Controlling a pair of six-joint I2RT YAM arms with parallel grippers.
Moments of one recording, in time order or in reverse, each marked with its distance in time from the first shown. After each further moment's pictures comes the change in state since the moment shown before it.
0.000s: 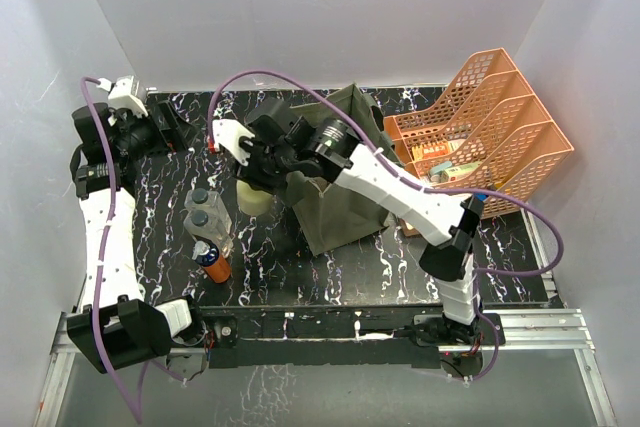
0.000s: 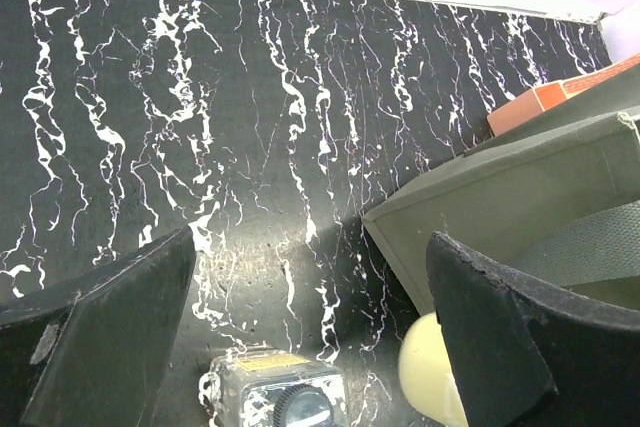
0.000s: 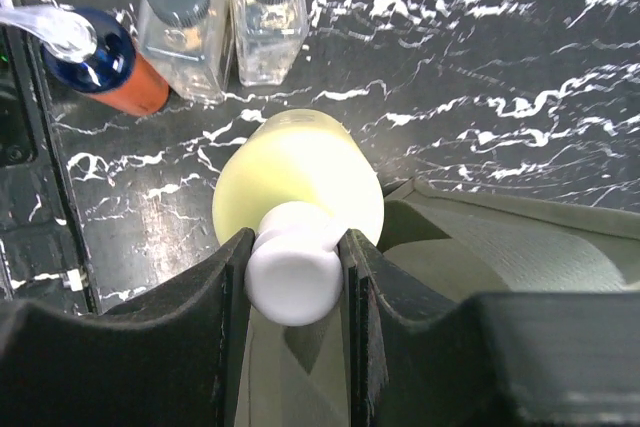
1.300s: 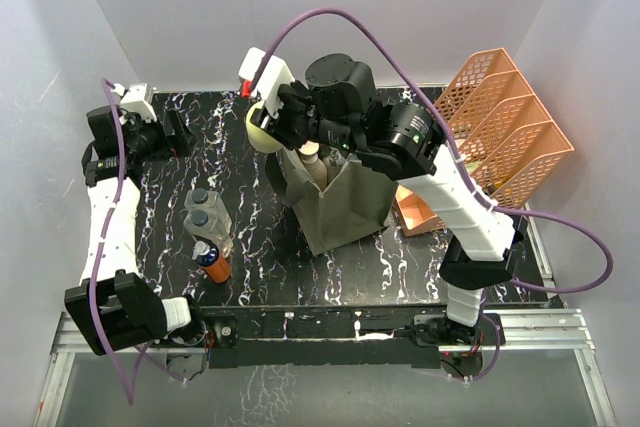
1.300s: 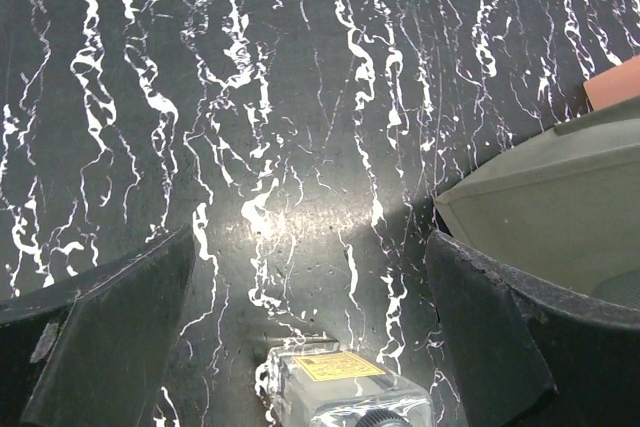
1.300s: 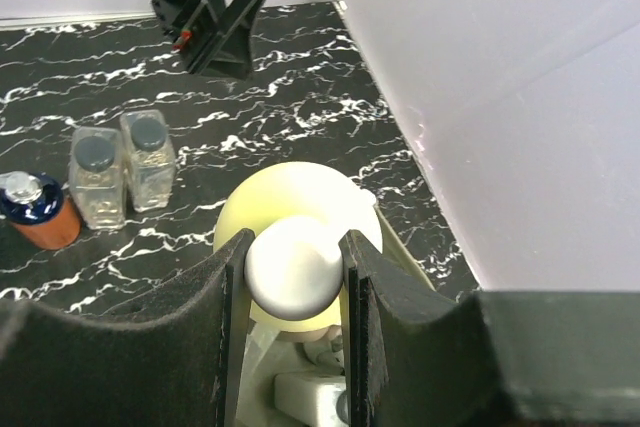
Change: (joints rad) left arm -0.011 0.097 -0.053 0.032 -0.101 0.114; right arm 0.031 -0.129 0.332 0.004 0.220 -0.025
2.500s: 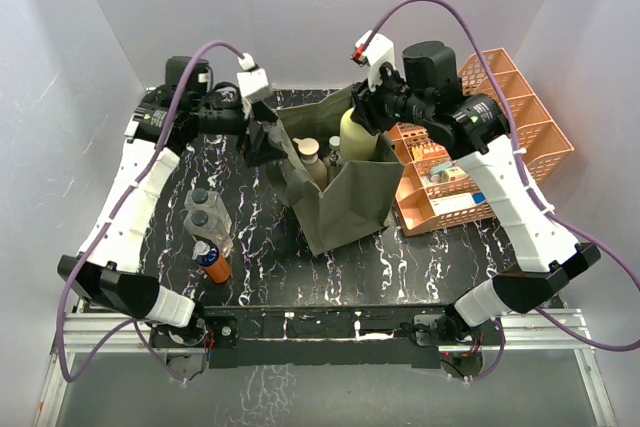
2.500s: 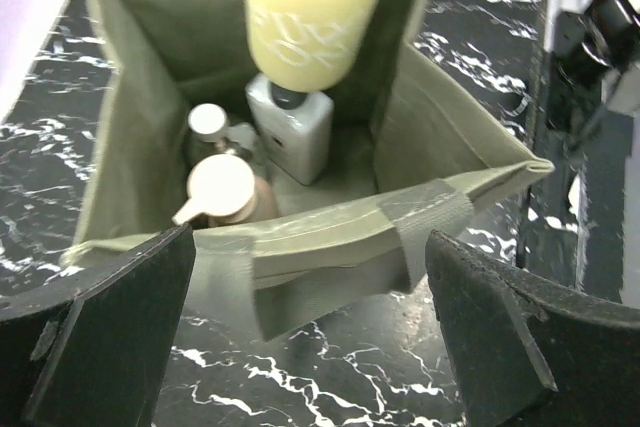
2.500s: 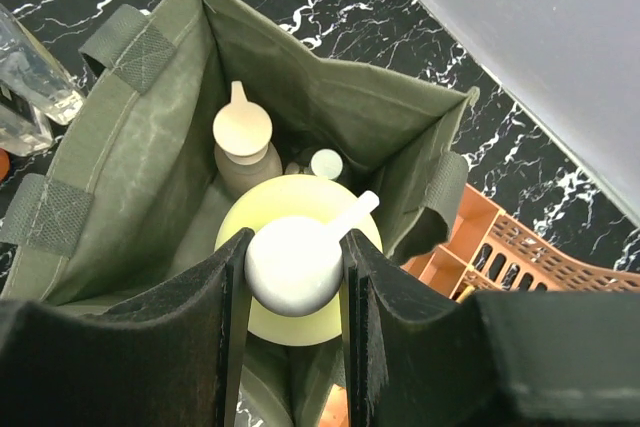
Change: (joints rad) left arm -0.551 0.184 0.562 -0.437 0.442 0.537; right arm -0.490 -0.352 -0.640 0.118 -0.243 0.148
